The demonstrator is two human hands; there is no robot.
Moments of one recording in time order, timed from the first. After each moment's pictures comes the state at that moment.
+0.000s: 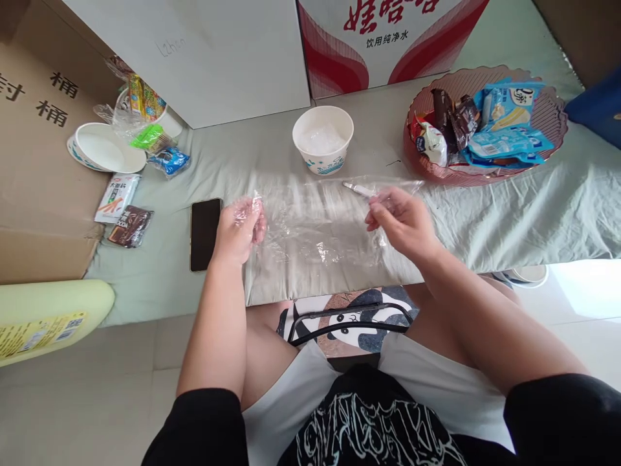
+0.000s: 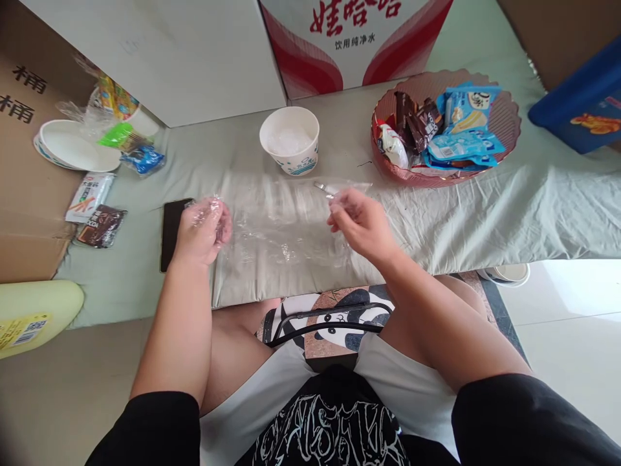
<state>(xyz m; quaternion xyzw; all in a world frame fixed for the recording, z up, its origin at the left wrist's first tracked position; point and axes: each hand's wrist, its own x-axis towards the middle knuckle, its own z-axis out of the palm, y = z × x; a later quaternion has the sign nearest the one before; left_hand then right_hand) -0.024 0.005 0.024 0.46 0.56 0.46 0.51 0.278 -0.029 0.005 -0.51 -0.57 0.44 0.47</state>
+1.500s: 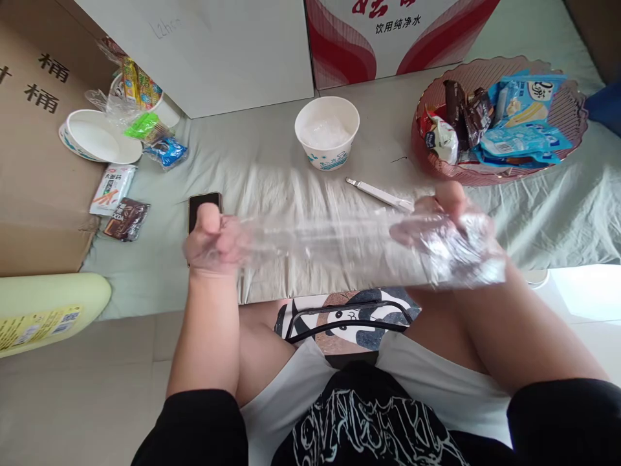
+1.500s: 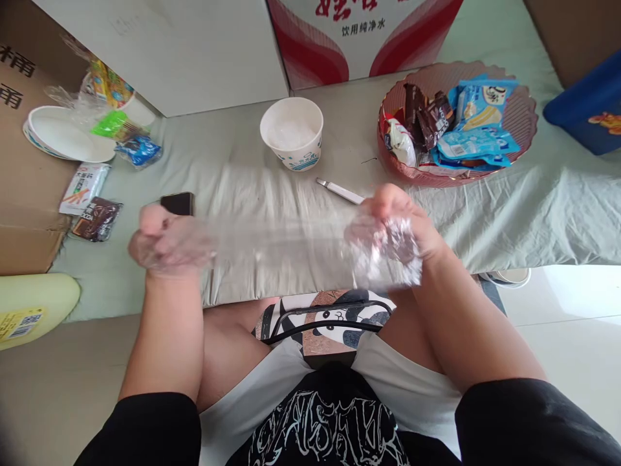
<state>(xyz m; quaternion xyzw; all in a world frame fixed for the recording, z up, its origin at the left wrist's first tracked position) -0.045 -0.011 0.036 0.35 0.52 0.51 0.59 0.308 -0.035 0.029 -0.31 -0.42 0.69 0.50</state>
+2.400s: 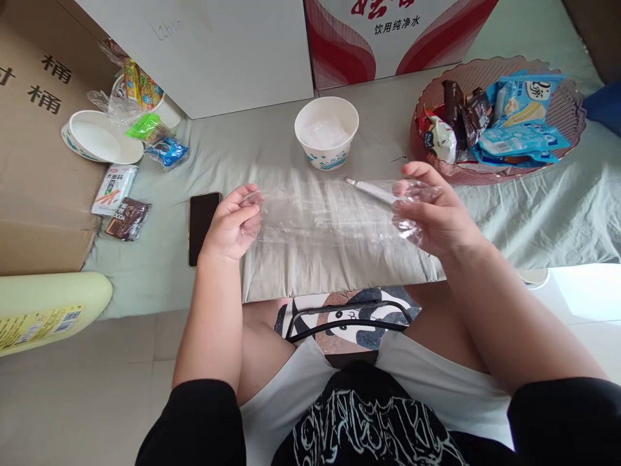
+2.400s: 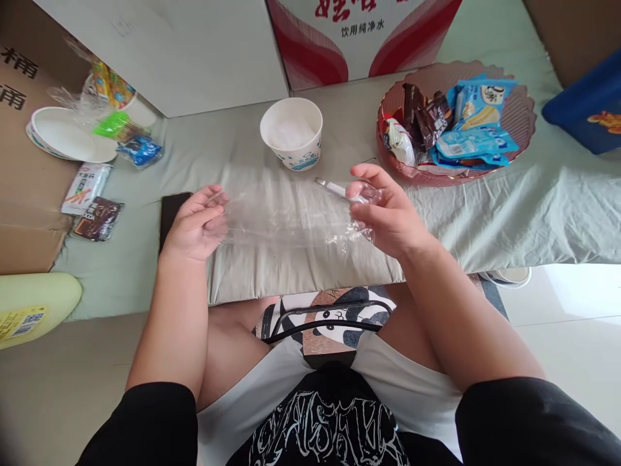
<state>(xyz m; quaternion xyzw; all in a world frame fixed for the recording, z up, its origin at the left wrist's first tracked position) -0.036 0.012 0.030 0.32 0.55 0.48 0.60 0.317 -0.022 0.009 -0.40 -0.49 0.61 0.48</state>
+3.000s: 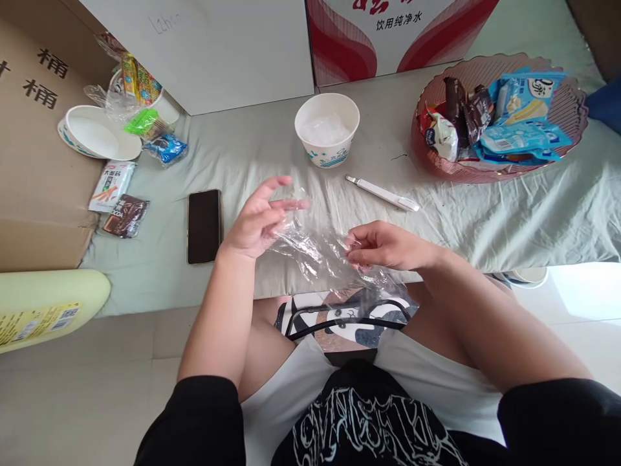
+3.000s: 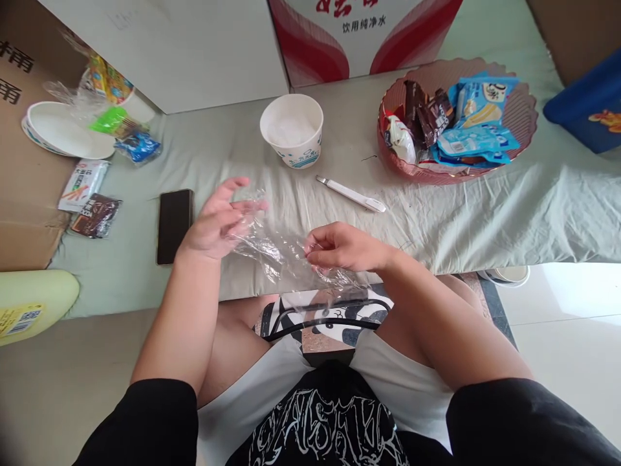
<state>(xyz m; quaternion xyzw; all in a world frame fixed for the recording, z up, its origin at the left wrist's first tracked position) -0.005 0.007 0.026 0.39 0.44 0.41 0.70 0.273 -0.034 0.017 -0.33 -0.53 0.76 0.17</state>
